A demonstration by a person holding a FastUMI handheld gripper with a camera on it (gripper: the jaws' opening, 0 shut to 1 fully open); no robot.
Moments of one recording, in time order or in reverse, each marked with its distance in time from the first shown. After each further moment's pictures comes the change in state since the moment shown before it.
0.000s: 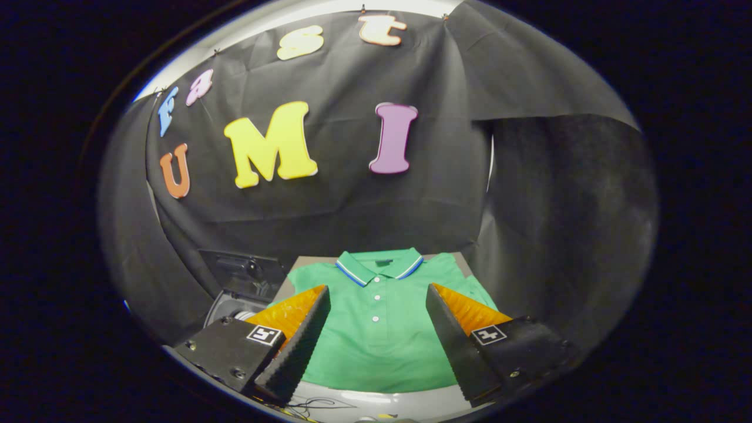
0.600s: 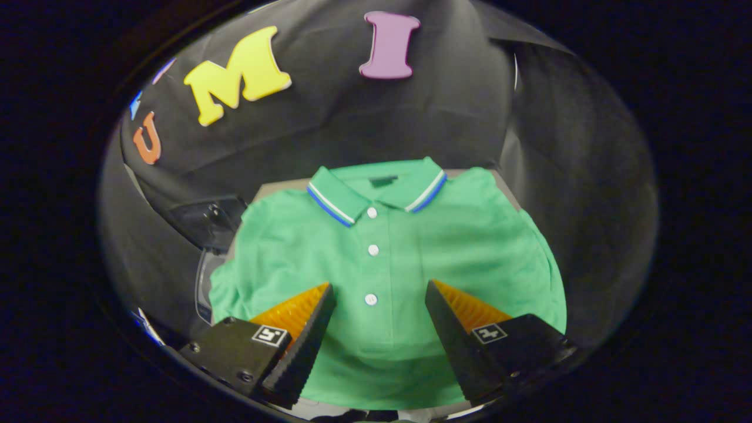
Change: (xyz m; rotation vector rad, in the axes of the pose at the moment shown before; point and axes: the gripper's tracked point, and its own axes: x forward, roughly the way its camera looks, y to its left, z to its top) arm 0.086 -0.009 -0.078 0.014 0.380 -0.044
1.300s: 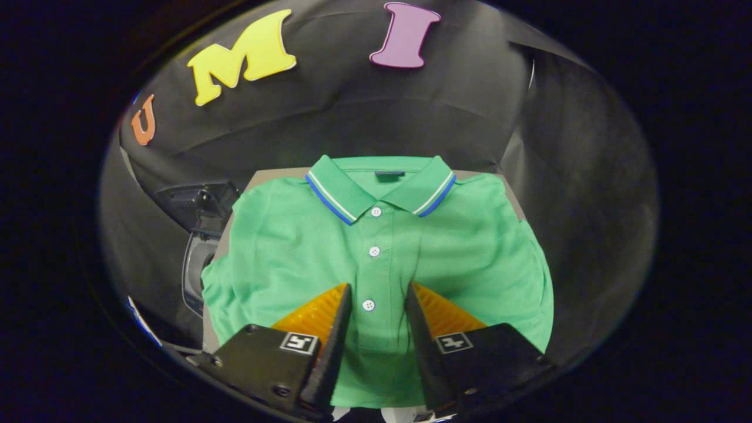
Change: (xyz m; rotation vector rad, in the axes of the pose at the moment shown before) arm -0.003 0.007 0.003 -0.021 0.108 -0.045
